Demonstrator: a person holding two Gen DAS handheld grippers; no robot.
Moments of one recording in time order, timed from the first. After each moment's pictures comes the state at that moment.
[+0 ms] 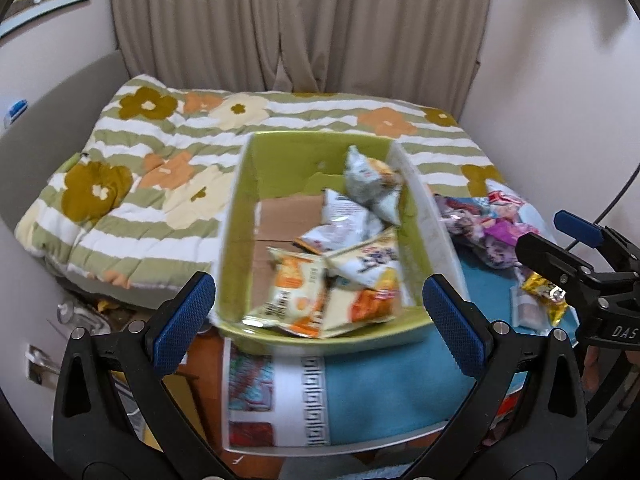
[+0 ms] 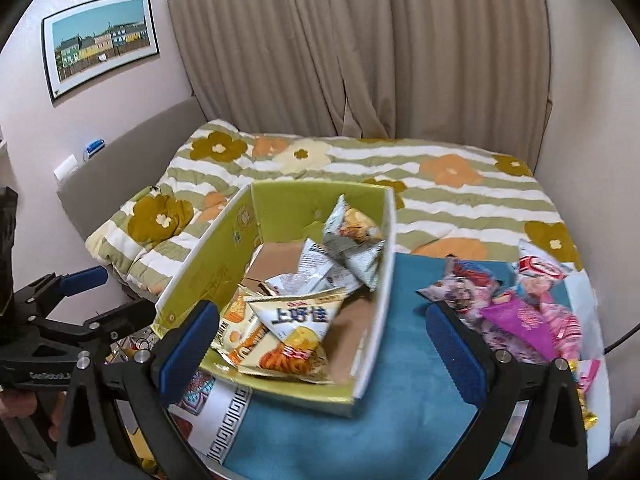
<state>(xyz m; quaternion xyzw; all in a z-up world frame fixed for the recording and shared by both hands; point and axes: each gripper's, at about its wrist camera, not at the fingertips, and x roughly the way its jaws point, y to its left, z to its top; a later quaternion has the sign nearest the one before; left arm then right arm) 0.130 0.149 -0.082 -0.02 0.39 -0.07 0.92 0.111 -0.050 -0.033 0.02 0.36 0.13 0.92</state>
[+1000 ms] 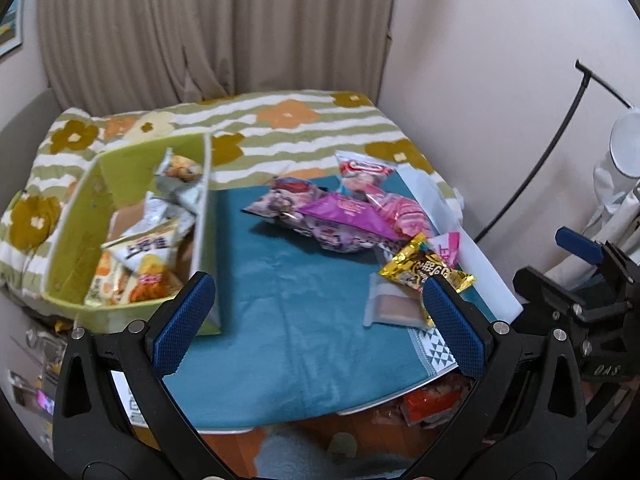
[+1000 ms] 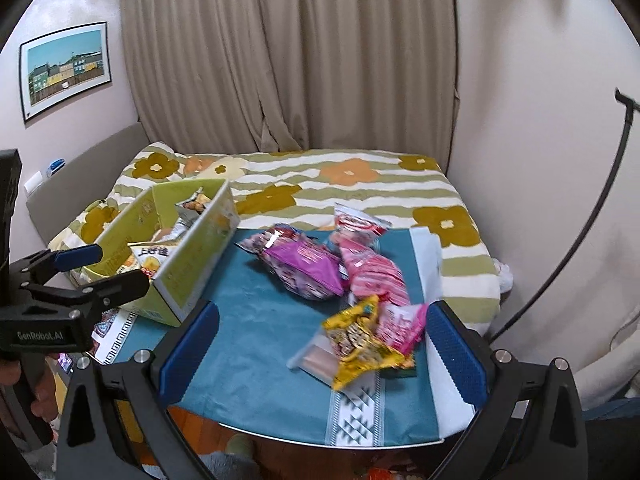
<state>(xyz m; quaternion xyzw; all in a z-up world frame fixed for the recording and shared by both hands) 0.078 -0.108 -0.088 0.03 0.39 -0.17 0.90 0.000 -0.285 -0.041 0.03 0.35 0.04 0.94</state>
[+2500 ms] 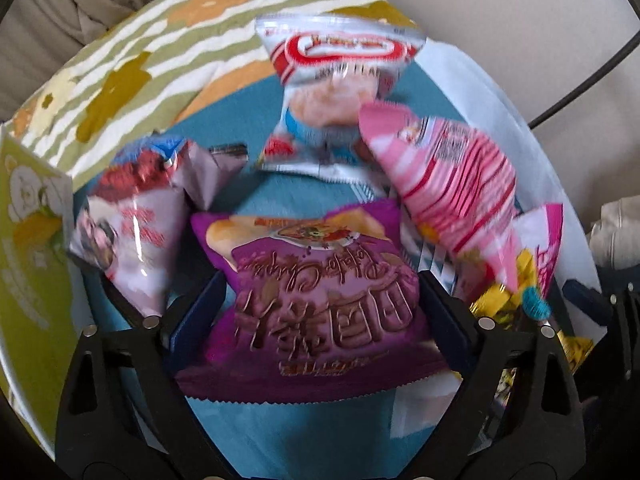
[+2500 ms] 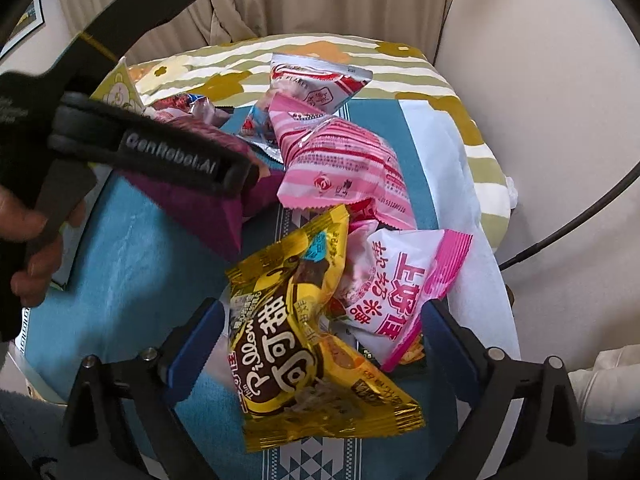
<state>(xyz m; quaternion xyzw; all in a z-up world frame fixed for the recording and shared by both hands) 0.284 -0.236 -0.261 0.14 0.58 -0.22 0.77 0.119 -0.317 -0.198 0.01 0.52 0.00 0.86</state>
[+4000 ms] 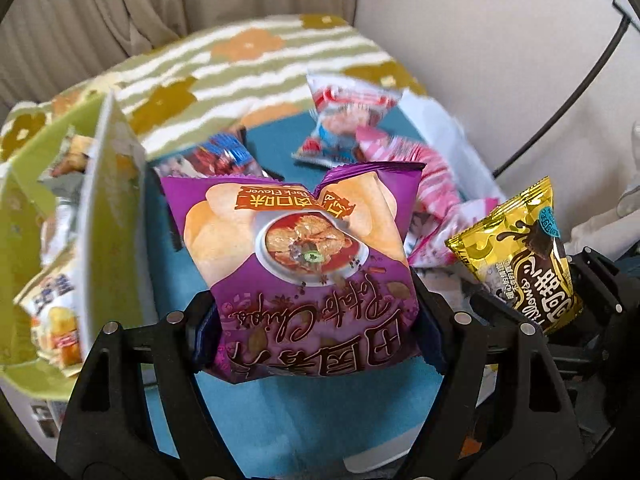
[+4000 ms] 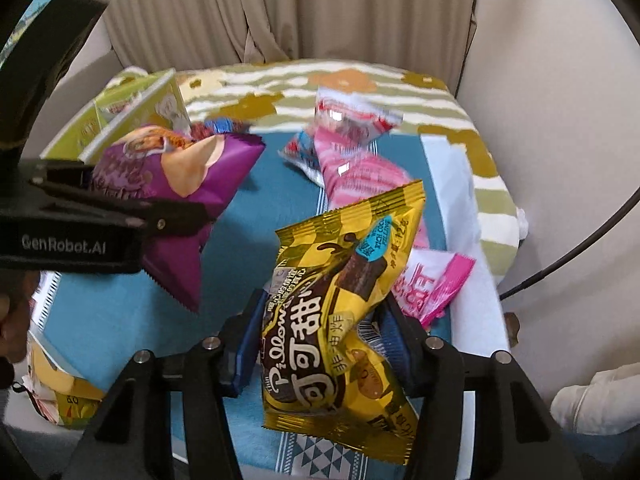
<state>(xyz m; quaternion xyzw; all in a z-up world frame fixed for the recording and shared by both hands) 0.183 -0.169 -0.166 0.07 0.50 -0.20 0.84 0.084 -0.304 -0.151 0.00 0.46 0.05 0.88</state>
